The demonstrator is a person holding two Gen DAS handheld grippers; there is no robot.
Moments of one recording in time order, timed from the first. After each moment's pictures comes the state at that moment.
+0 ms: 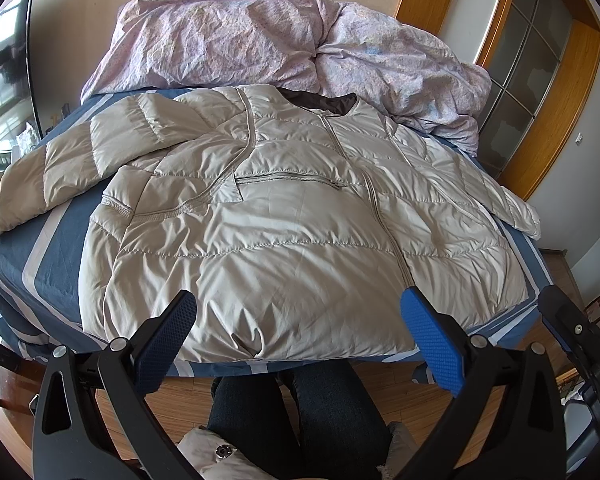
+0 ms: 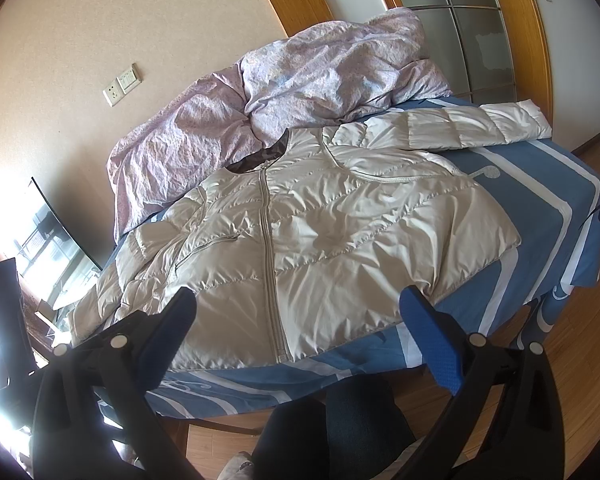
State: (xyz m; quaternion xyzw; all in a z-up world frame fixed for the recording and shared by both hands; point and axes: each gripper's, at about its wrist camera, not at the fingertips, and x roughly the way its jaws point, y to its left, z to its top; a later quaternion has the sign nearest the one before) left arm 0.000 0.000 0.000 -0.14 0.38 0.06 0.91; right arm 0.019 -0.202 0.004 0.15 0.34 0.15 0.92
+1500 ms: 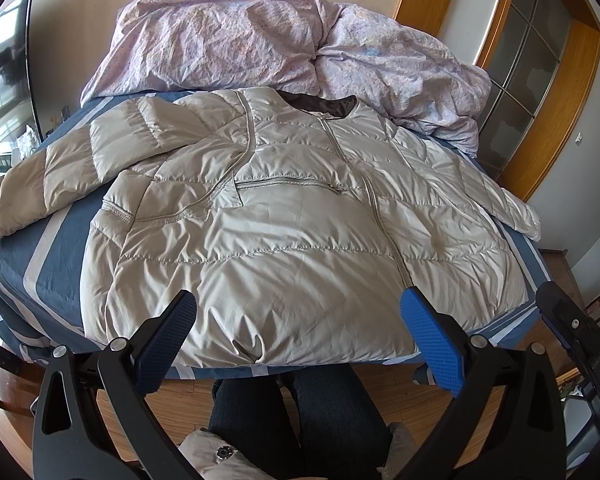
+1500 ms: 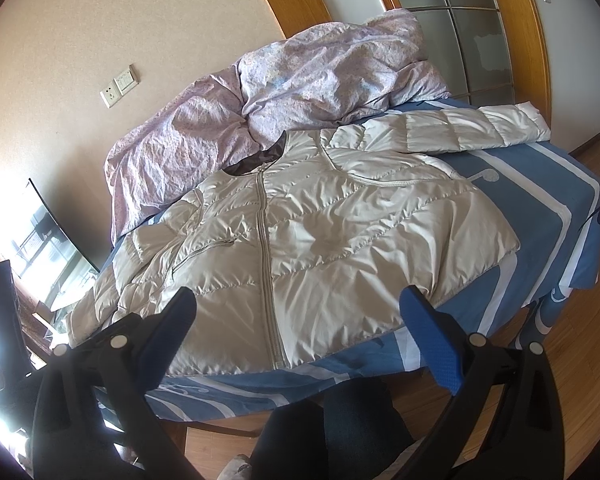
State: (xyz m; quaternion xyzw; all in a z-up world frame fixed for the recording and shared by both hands) left arm 0.001 0.000 0.000 -0.14 0.38 0.06 0.91; right arm 0.022 -0.204 0.004 0.15 0.34 0.14 0.92
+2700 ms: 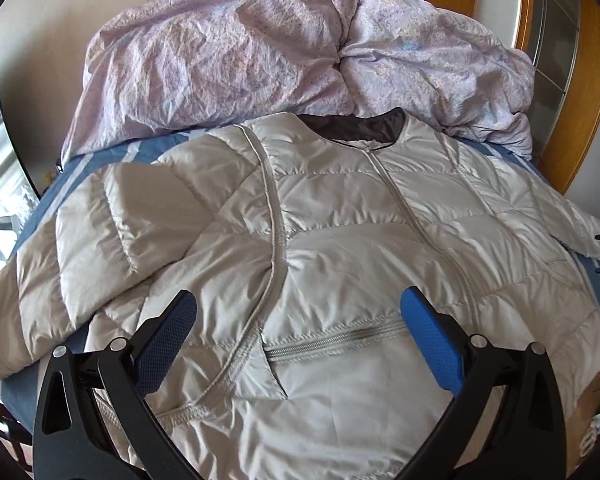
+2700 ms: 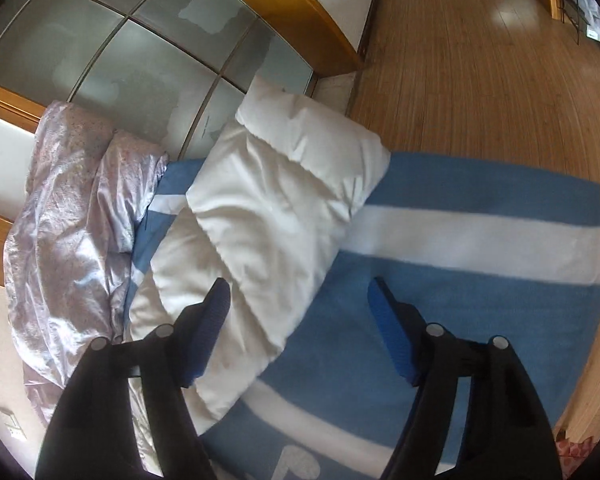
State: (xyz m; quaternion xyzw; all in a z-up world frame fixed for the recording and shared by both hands) left arm 0.165 0.055 -0.014 -0.05 0.39 0.11 0.91; right arm 0.335 -0.535 -0.107 0.47 0.38 -0.19 0.77
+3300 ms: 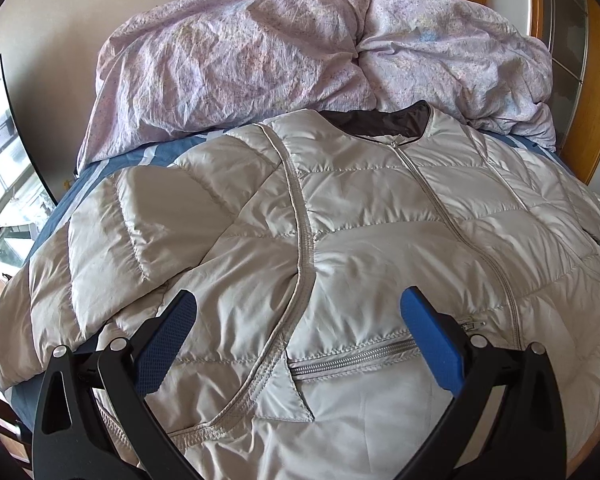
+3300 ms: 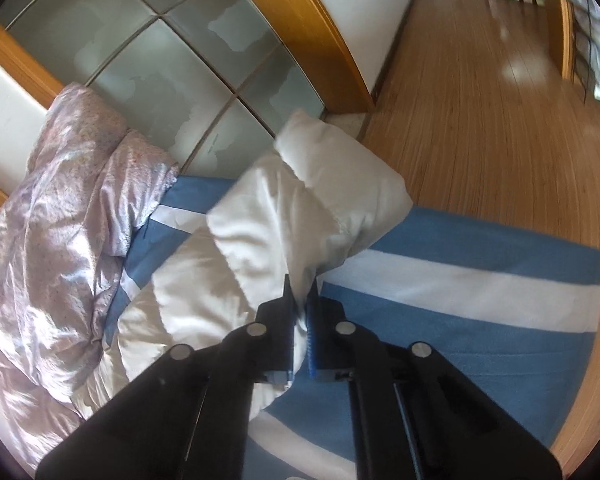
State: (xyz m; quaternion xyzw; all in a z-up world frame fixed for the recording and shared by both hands) left arm 0.172 0.061 -0.030 -0.03 0.39 0.14 0.91; right arm 0.354 -0.515 -0.077 0.38 0.35 -0.21 0.83
